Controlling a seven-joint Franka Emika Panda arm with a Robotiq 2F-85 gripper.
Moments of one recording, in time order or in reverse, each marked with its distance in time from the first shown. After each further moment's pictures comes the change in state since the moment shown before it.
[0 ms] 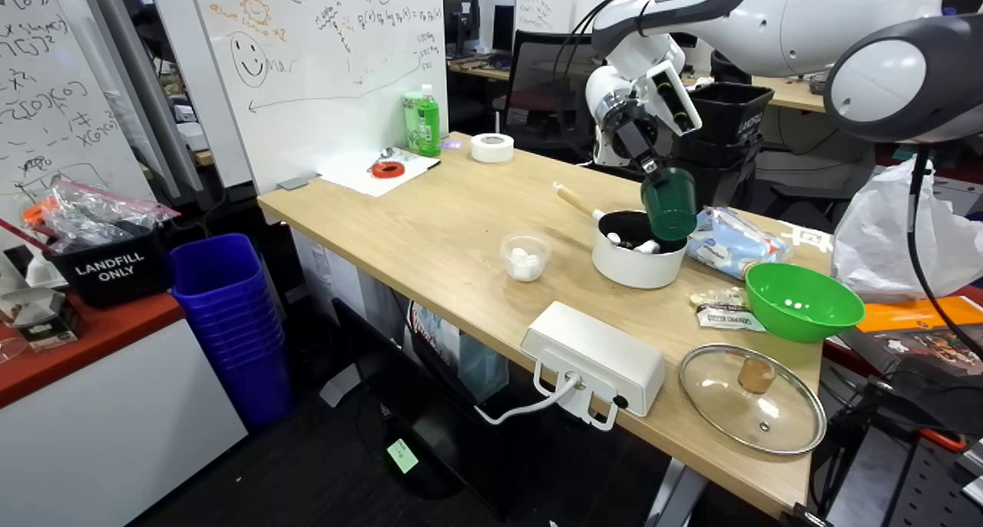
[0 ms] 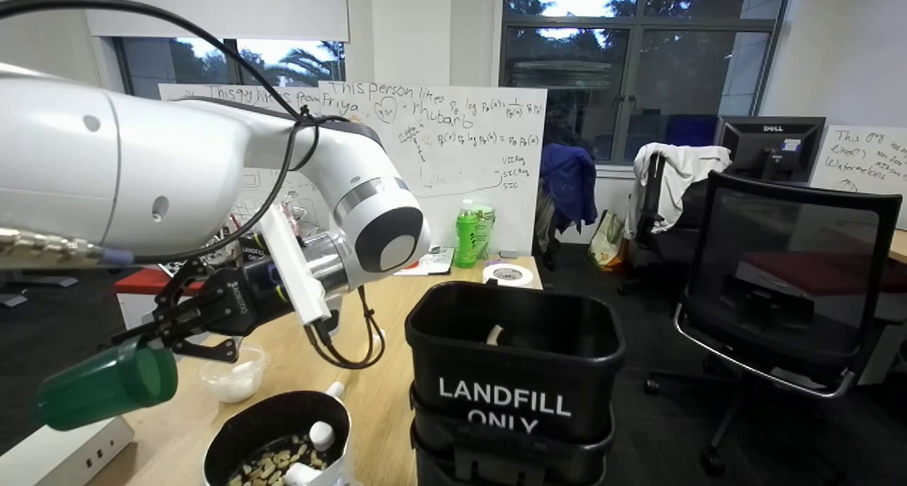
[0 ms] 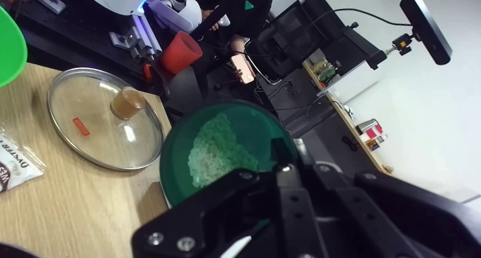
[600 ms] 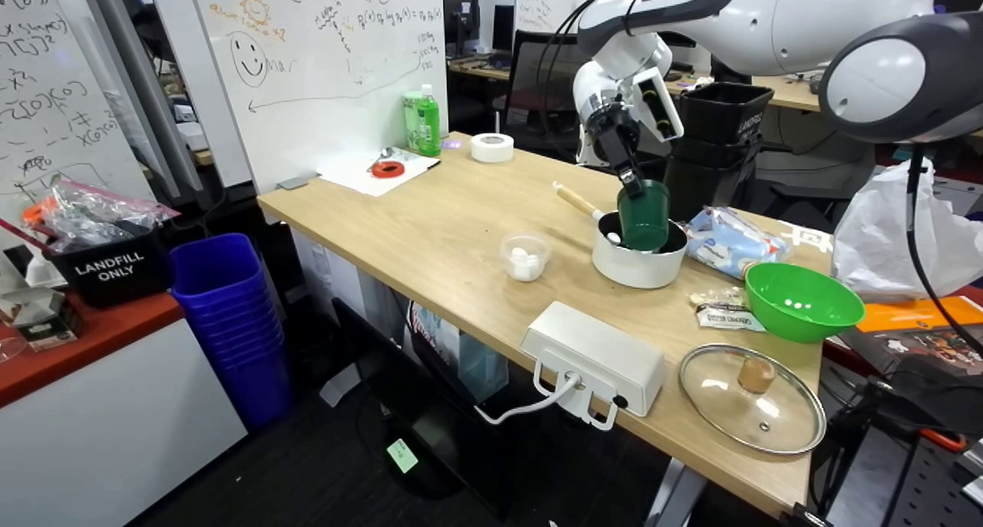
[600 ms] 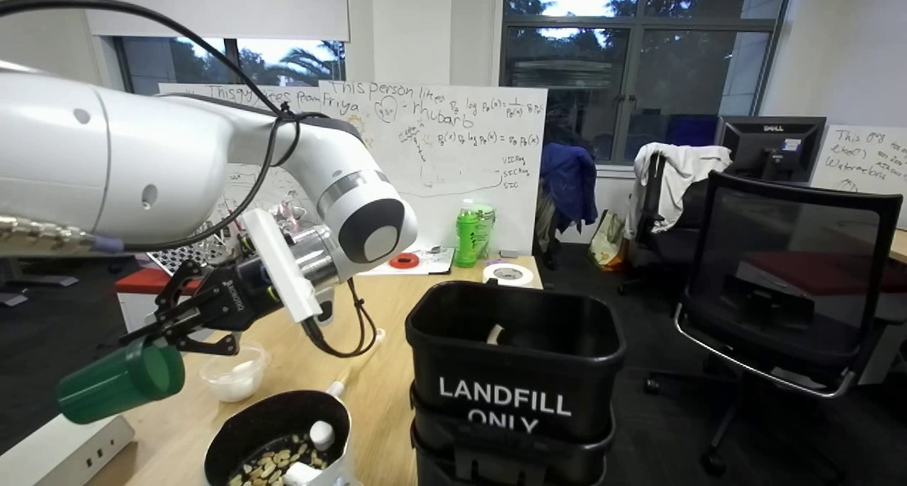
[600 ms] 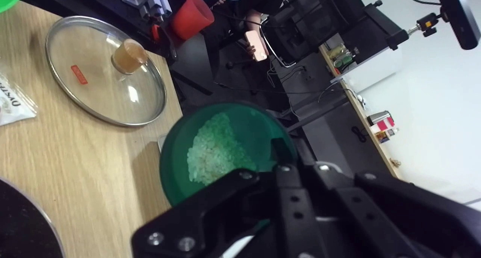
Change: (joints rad) arm 0.042 -0.005 -0.001 -0.001 -0.017 0.093 -0.073
